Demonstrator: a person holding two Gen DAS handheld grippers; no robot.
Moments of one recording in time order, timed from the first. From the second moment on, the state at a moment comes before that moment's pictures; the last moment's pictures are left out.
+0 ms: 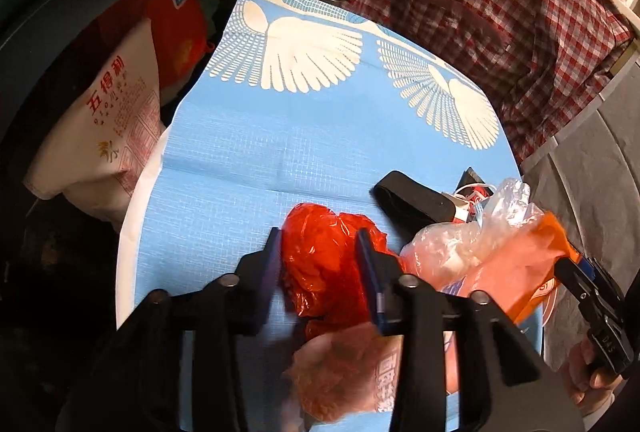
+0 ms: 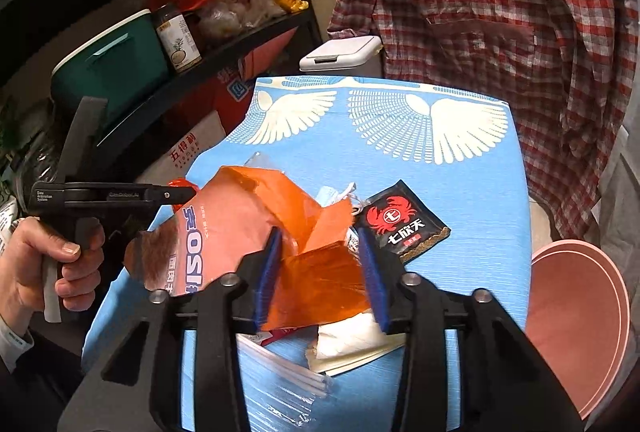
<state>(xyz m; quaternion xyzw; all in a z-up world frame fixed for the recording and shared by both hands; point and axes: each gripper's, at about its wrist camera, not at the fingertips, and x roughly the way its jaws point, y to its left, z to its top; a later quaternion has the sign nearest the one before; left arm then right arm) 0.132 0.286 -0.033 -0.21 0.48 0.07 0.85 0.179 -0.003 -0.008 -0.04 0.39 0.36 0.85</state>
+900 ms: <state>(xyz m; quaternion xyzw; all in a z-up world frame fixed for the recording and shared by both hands) 0.064 0.267 0.068 -0.19 0.34 0.12 0.92 0.135 -0.086 0.067 -0.02 0.30 0.29 0.91</state>
